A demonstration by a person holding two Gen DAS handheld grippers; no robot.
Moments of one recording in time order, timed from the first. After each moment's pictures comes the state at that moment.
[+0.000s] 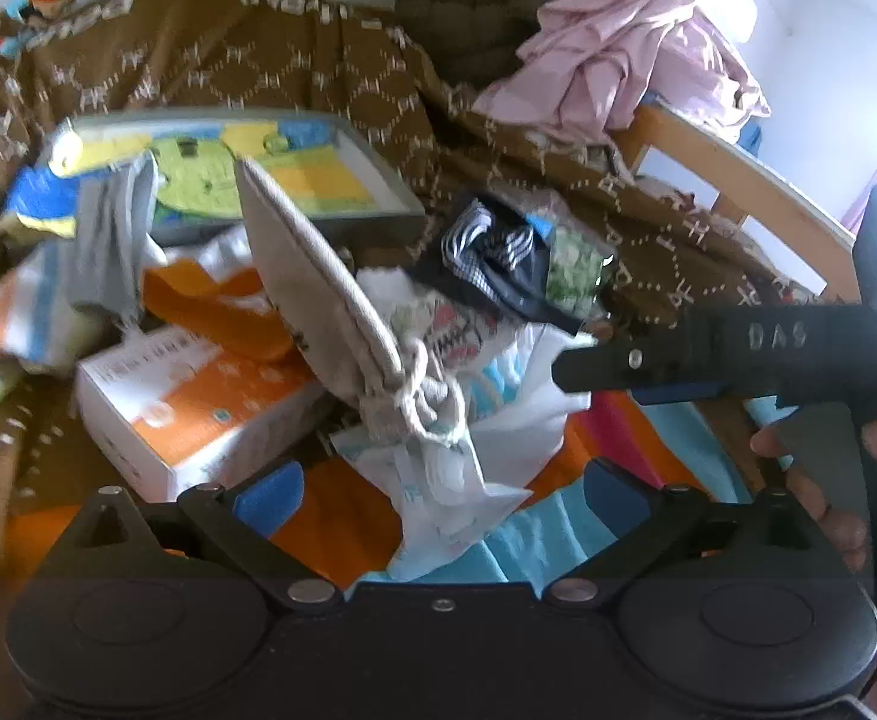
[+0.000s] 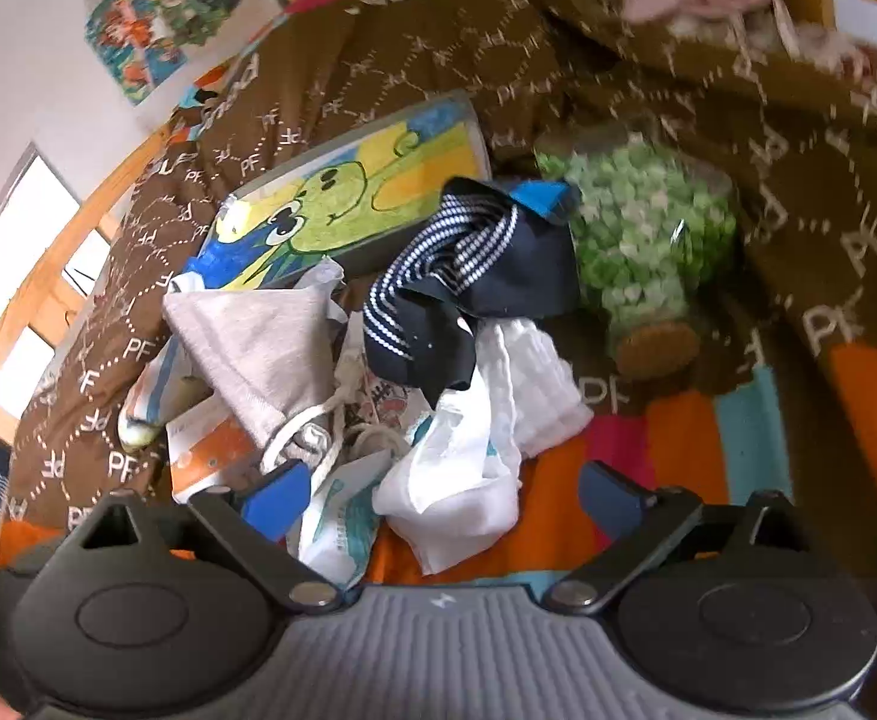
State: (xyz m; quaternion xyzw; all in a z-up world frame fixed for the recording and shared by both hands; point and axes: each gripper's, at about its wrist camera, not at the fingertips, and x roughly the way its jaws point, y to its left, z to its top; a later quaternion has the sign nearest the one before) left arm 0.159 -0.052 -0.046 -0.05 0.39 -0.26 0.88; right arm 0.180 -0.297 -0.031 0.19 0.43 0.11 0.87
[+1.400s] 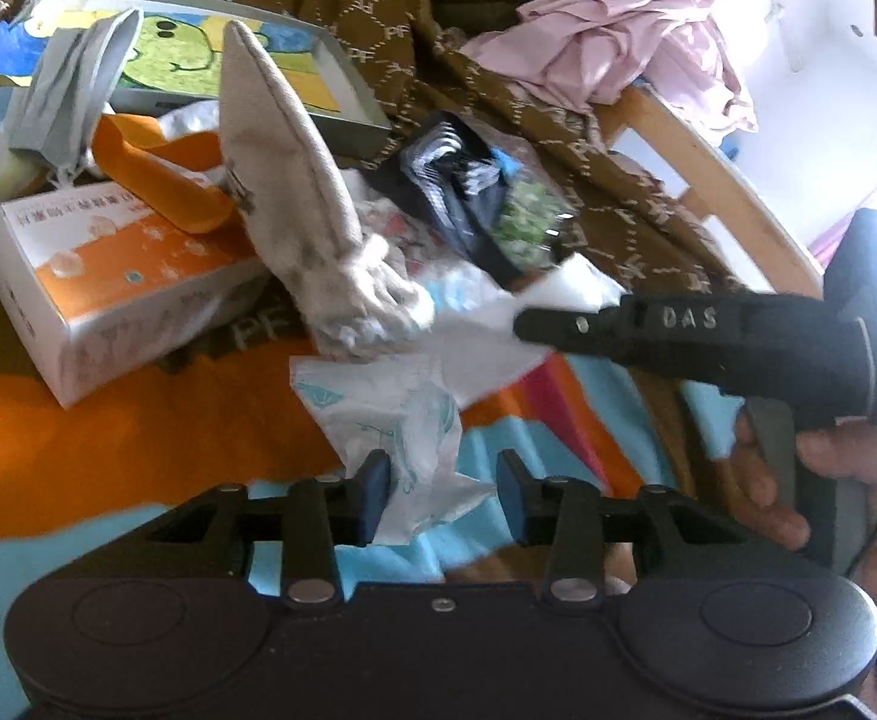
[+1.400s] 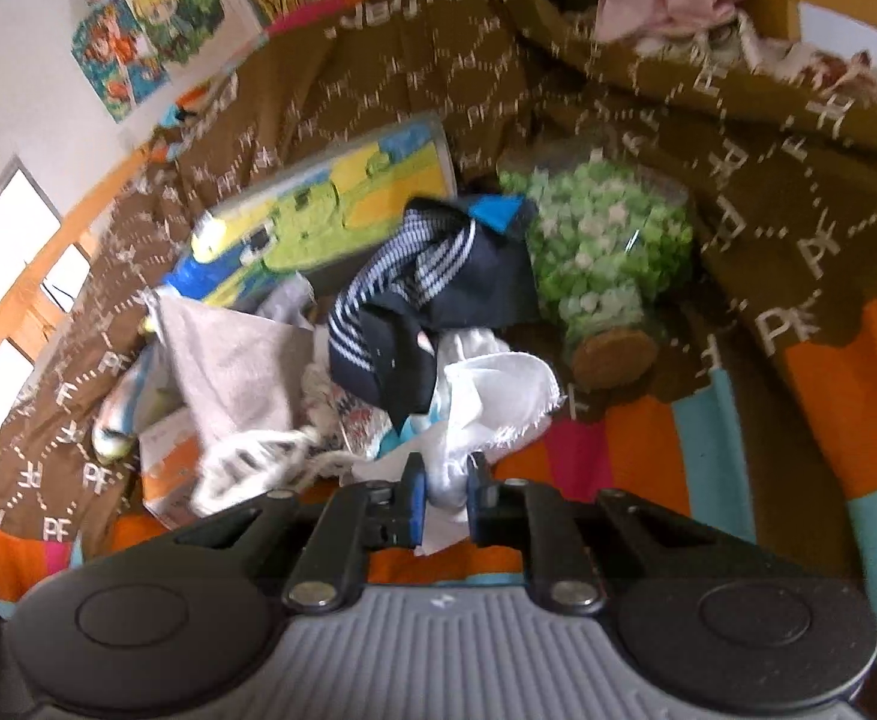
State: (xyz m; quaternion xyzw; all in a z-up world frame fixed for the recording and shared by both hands) left arm 0.149 -0.055 -0.070 -0.15 0.44 -0.31 0.83; right arm 0.157 -0.306 -0.020 0.17 0.39 0.08 0.90
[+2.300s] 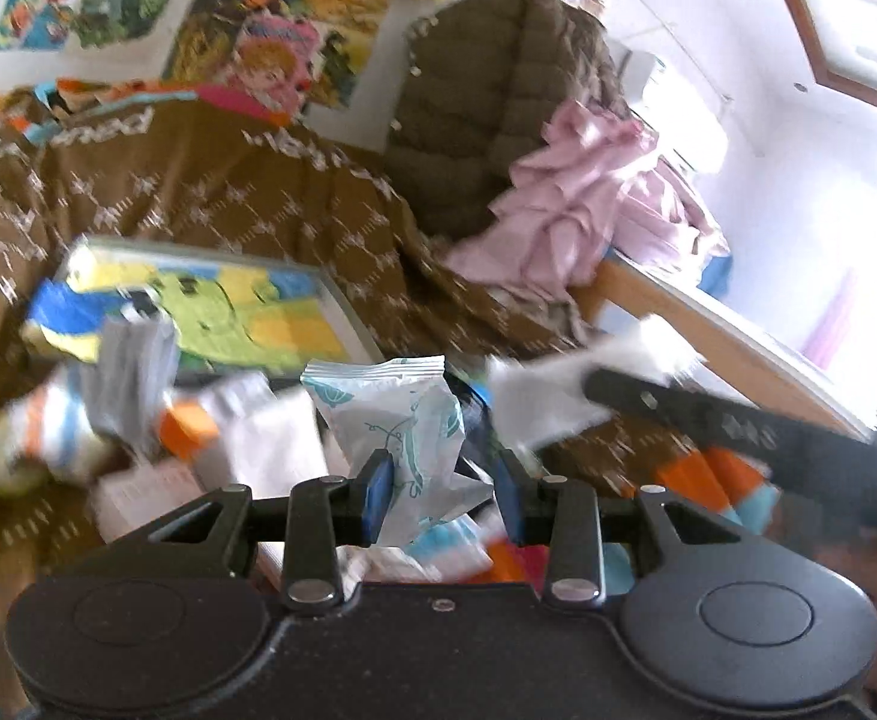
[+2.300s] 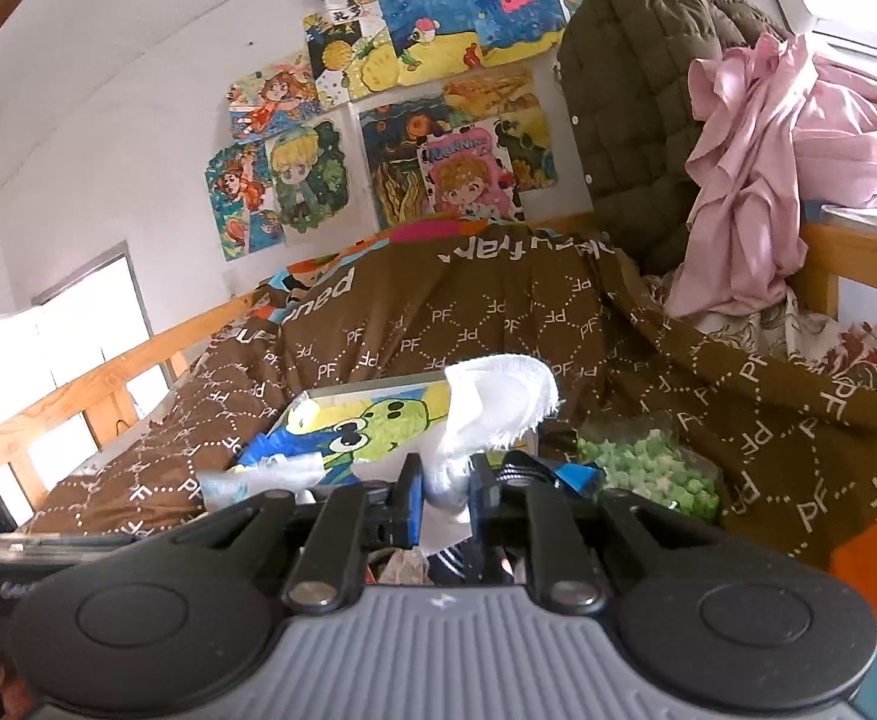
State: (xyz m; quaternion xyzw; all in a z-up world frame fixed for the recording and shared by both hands) left arm 0.128 -0.038 0.015 -0.11 0.25 -0.25 0.93; right arm 0.125 -0.282 0.040 0.11 0.17 0.12 0.97
